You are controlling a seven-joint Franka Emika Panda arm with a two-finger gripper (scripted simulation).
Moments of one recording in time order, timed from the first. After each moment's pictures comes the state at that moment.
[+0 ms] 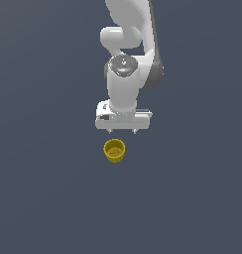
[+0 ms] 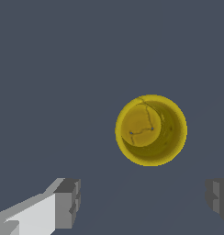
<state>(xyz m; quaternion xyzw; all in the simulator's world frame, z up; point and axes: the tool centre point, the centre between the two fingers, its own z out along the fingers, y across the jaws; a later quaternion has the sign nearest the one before) -0.017 0.006 0.174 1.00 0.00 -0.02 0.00</state>
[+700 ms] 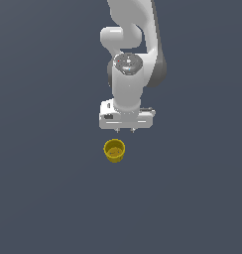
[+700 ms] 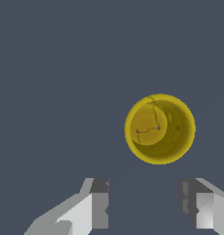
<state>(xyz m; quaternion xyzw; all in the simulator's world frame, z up) -0.020 0.018 0.177 1.00 0.02 -0.02 0.00</state>
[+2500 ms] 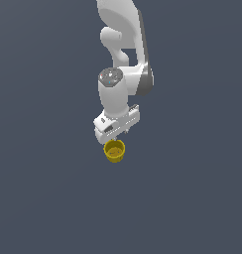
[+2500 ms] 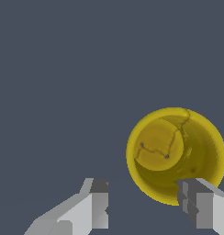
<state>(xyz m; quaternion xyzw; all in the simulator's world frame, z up) -0.026 -0.002 0.134 0.95 0.31 0.01 -0.04</state>
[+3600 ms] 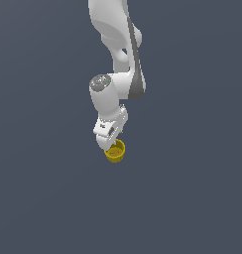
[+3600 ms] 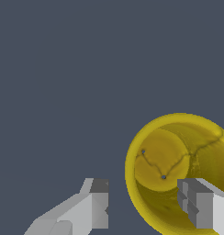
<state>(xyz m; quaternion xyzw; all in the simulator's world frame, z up) -0.033 -0.017 0.106 0.85 0.52 0.06 -0.06</state>
